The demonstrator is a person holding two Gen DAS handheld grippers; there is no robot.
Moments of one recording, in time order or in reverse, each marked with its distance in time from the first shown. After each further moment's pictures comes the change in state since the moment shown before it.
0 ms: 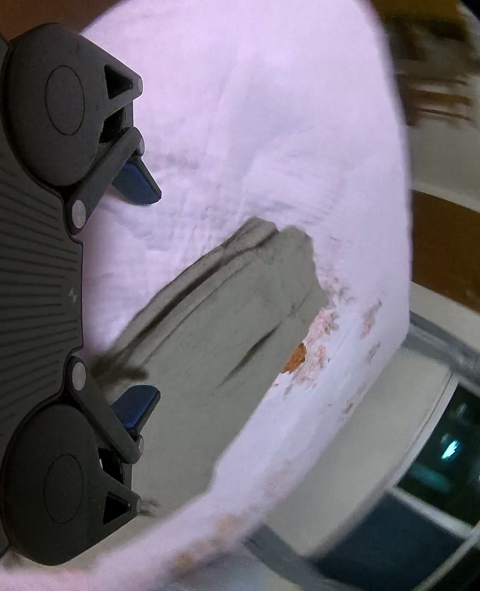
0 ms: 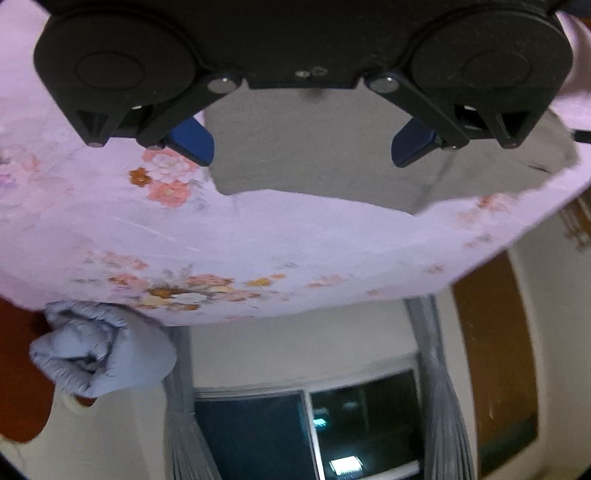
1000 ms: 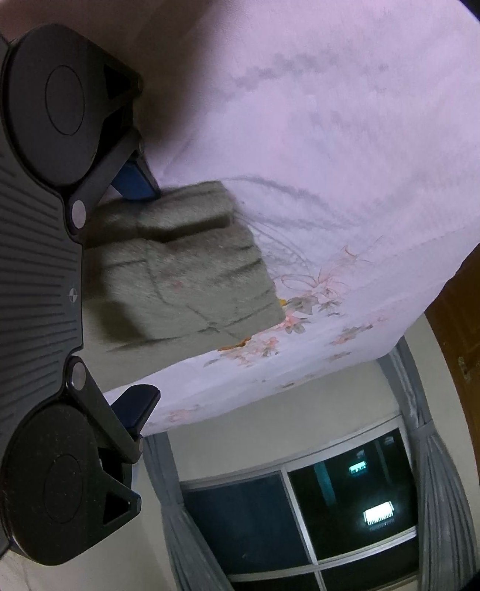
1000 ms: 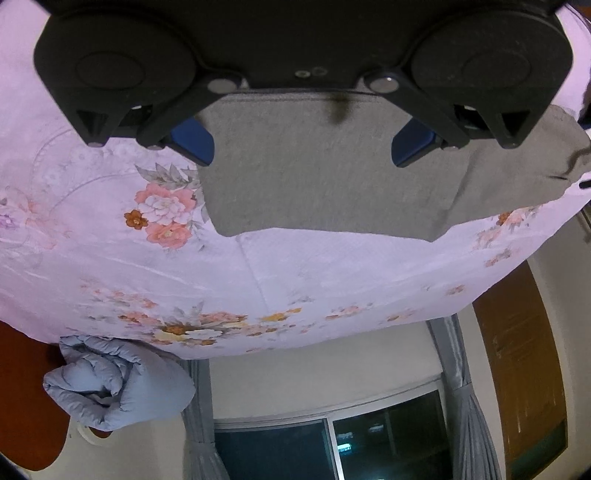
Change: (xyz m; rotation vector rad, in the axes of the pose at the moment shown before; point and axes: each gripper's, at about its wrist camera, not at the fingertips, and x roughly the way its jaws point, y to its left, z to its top) left arm 0.109 0.045 0.047 -0.451 0.013 -0.334; right arm 0.021 0.002 -0.015 0.073 0.087 -0.004
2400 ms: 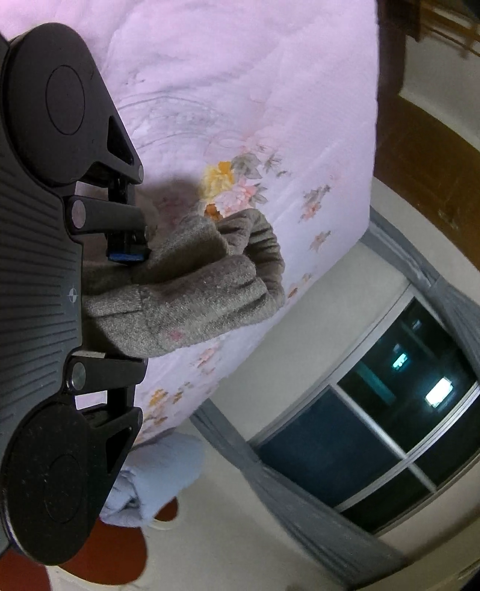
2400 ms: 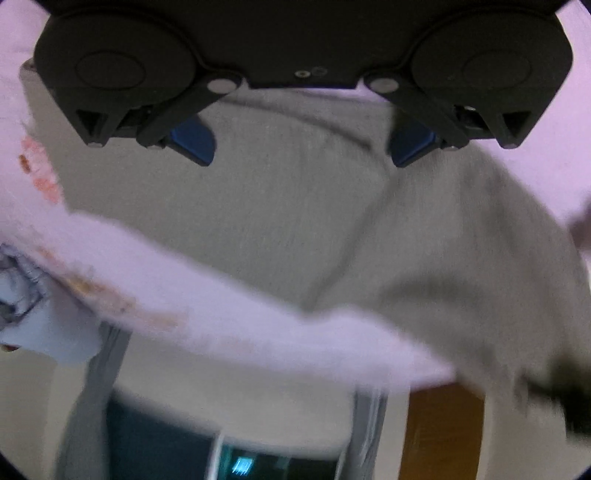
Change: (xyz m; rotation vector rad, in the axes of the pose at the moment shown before) left arm -0.073 -0.118 -0.016 0.481 -0.063 -0.104; right arm 0.052 0.167 -0.050 -0.379 -0.012 0.009
